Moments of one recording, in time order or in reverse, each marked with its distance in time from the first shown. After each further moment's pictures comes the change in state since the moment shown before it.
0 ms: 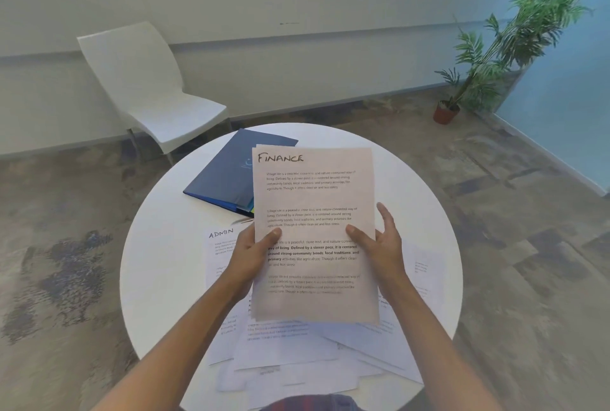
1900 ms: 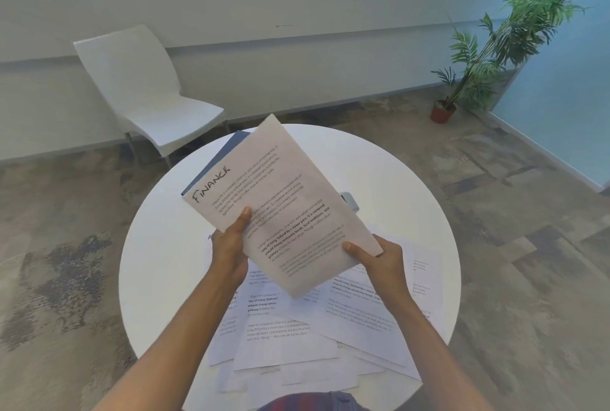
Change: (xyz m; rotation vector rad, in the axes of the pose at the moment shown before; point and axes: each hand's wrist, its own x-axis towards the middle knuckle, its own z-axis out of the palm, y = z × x) left_hand 0.022 0.006 -0.009 -0.524 0.373 -0.018; right_hand -0.012 0.021 -0.010 -0.114 0.014 -0.099
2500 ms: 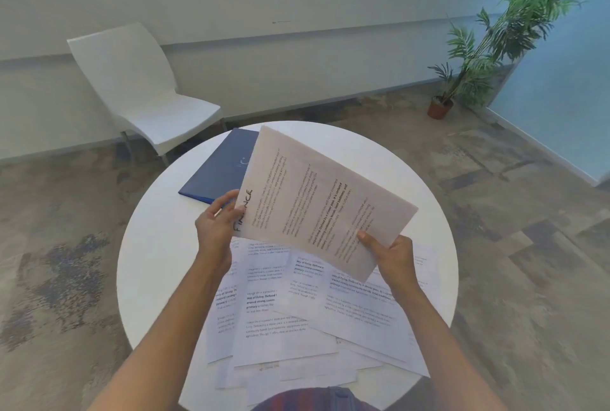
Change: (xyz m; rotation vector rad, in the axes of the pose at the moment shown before) left_hand 0.009 0.021 -0.004 0.327 0.000 0.110; right_hand 0.009 0.003 -0.017 0.039 0.104 0.030
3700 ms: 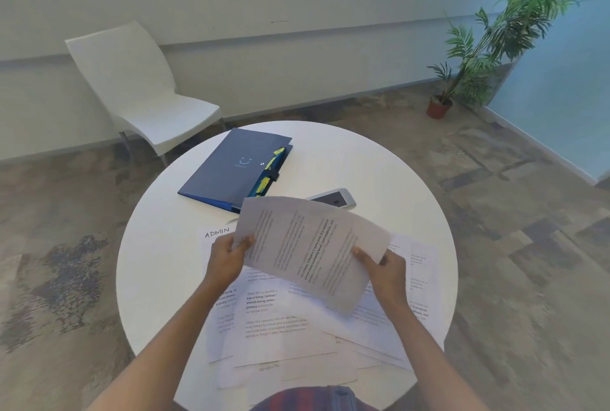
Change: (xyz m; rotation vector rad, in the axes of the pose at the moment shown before) left_hand -0.003 -0.049 -0.025 0.614 -0.200 0.144; right_hand -0.009 0.039 -0.001 -0.143 0.112 0.038
